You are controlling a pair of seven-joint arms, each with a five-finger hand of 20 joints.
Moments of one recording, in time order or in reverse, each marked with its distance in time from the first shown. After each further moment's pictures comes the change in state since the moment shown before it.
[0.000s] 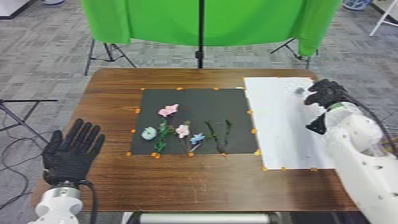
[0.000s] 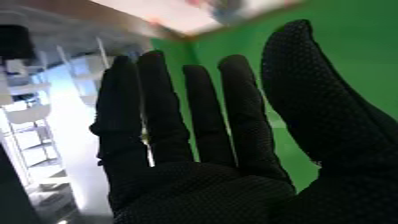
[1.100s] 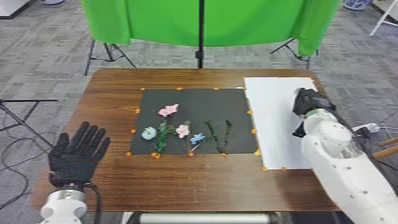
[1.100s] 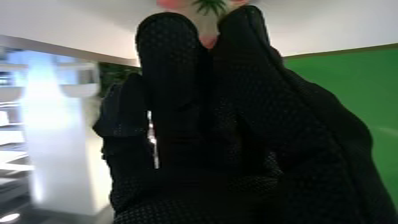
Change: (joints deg) left arm 0.6 0.1 1.4 -0.2 -0.2 0.0 -0.2; right arm 0.4 -1.1 -8.9 1.4 -8.7 2.9 -0.8
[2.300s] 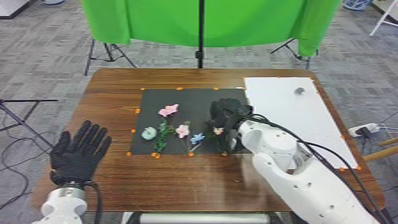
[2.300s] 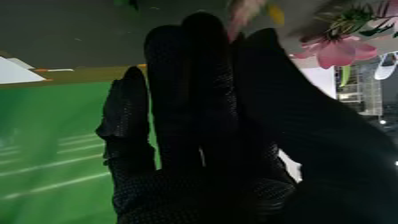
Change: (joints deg) left arm -0.7 0.1 -0.1 -0.1 0.1 1.1 -1.3; right arm 5.0 -3.4 -20.9 -12.0 0.2 -8.5 -13.7
